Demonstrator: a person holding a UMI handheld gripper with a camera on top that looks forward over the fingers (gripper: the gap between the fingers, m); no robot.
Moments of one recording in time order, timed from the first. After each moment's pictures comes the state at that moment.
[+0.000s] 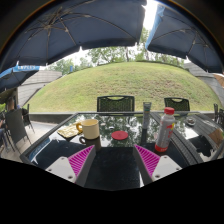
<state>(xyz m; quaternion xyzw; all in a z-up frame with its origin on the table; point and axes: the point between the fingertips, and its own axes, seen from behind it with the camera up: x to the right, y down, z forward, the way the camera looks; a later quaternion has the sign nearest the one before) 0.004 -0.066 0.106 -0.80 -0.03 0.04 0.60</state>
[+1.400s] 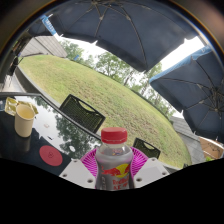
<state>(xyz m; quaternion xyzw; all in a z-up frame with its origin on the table) 0.164 0.147 0.165 -0.70 -0.15 -0.25 0.65</state>
